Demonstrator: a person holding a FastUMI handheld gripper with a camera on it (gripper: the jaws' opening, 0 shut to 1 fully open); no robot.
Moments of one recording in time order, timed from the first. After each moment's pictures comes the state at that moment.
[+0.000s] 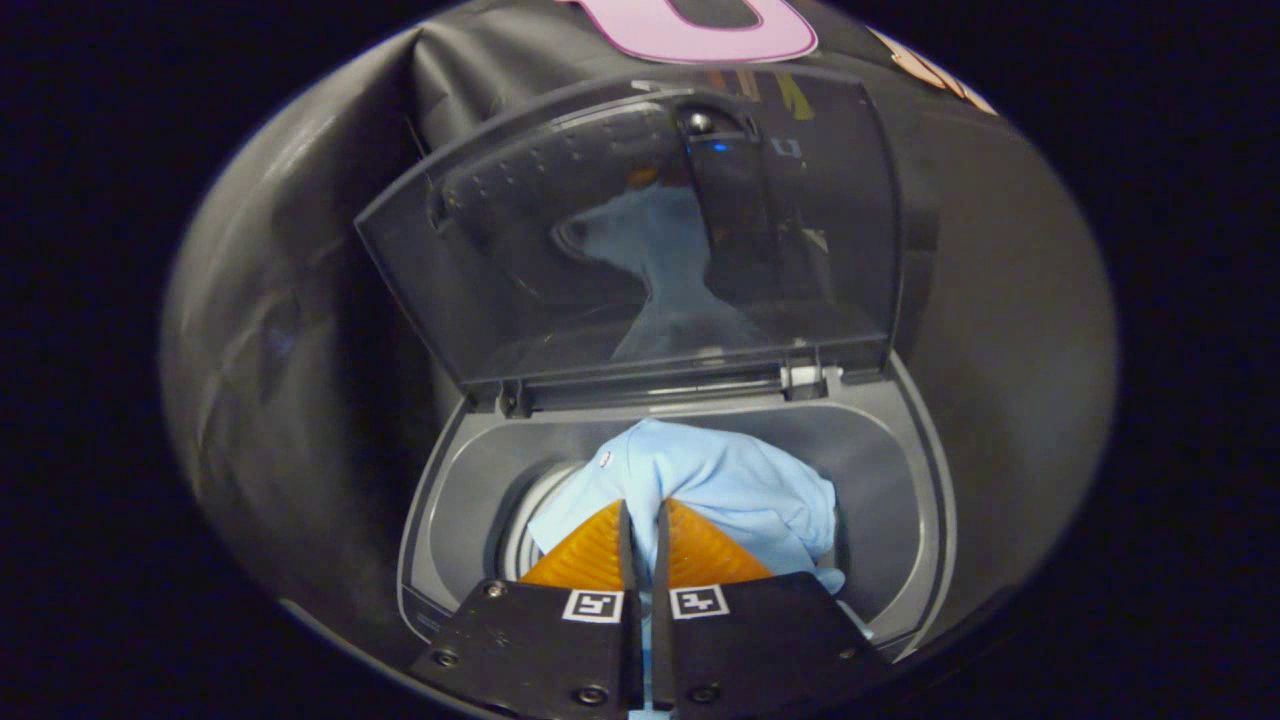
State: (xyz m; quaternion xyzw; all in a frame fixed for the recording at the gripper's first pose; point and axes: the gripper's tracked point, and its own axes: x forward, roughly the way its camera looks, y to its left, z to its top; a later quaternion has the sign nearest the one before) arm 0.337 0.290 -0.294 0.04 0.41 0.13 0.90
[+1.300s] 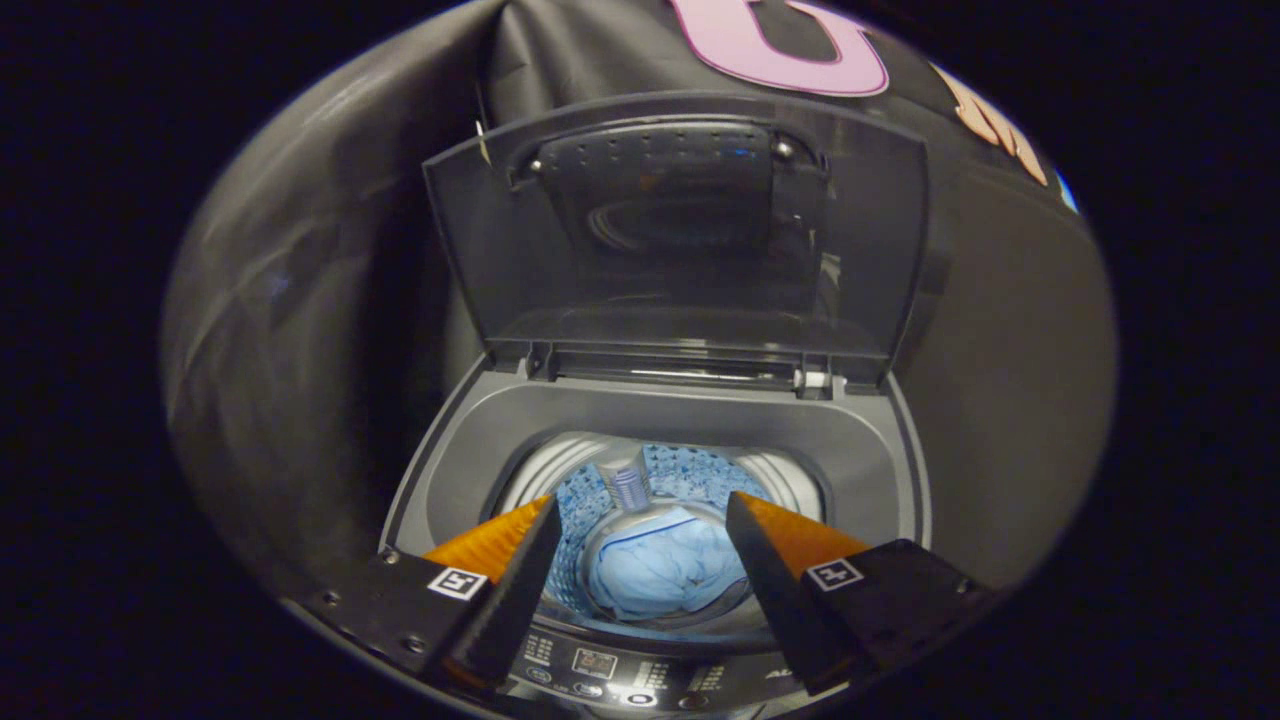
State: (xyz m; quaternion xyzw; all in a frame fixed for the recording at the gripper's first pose) arm 0.306 0.291 -0.258 -0.07 0.38 0.13 0.91
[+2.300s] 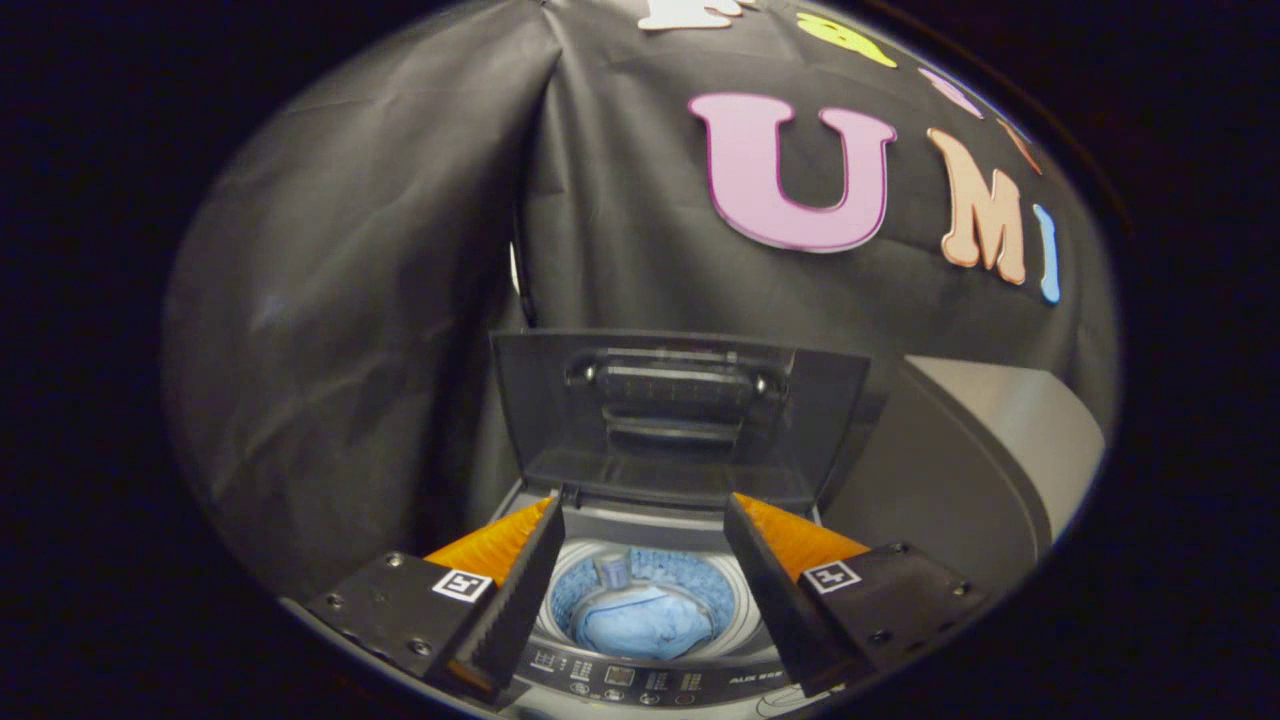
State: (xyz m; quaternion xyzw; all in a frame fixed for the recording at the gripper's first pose) arm 0.329 0.318 -0.088 -0.07 0.22 0.11 0.97
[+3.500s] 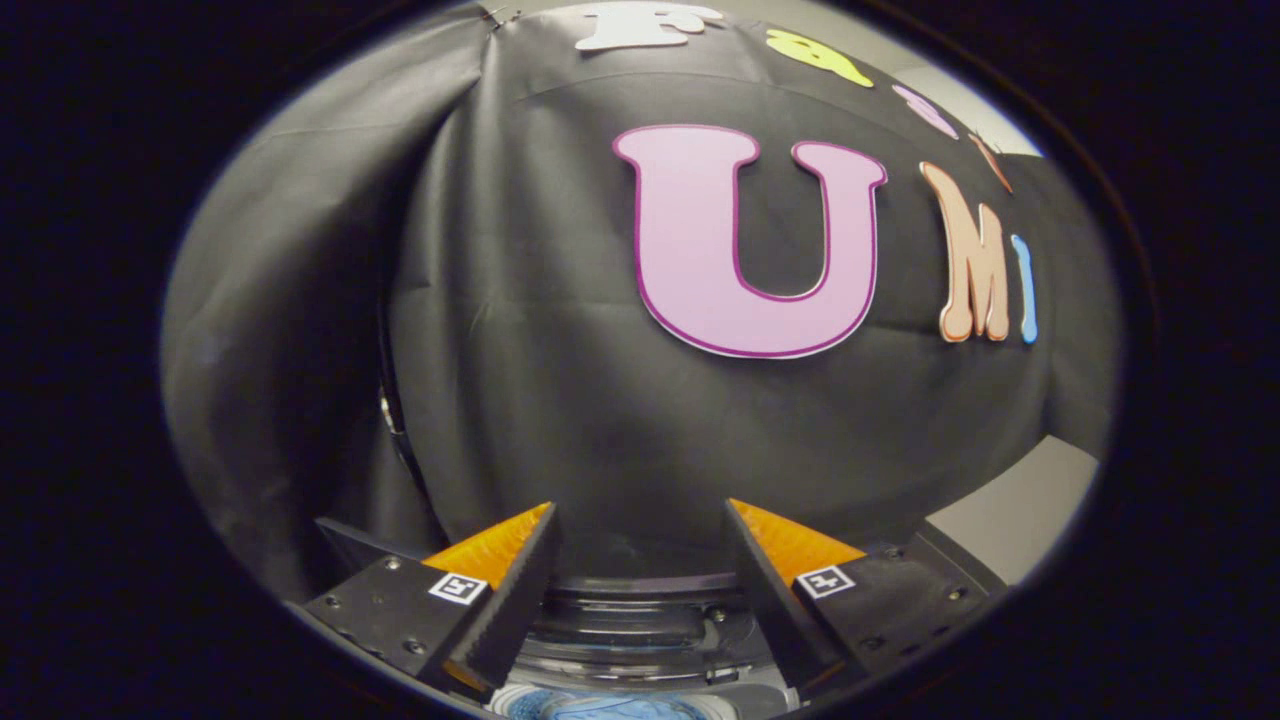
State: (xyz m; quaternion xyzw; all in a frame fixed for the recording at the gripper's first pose) arm 0.523 0.305 -0.060 -0.07 0.13 0.03 0.99
